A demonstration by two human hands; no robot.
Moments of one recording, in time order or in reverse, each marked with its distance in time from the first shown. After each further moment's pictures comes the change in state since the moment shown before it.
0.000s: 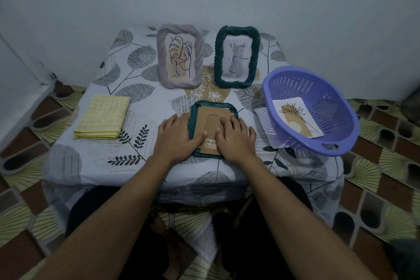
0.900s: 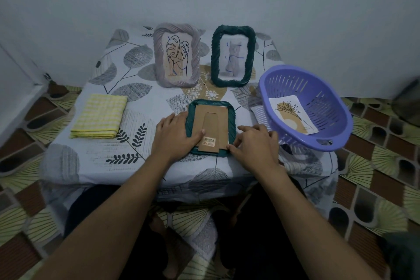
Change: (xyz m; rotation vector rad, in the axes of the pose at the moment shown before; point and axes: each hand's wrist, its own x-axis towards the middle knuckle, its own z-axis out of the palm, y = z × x) left_hand -0.005 0.005 -0.005 -0.039 0.031 -0.005; right_hand -0.055 0.003 -0.056 -0.300 0.112 -0.005
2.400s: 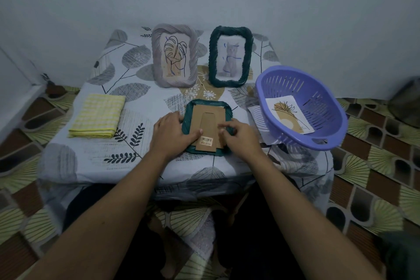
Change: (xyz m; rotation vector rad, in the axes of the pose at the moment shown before) left_hand 0.003 -0.002 0.001 -0.121 0.053 -0.083; right_hand 0.031 -0.003 0.027 0.677 -0.054 0.078
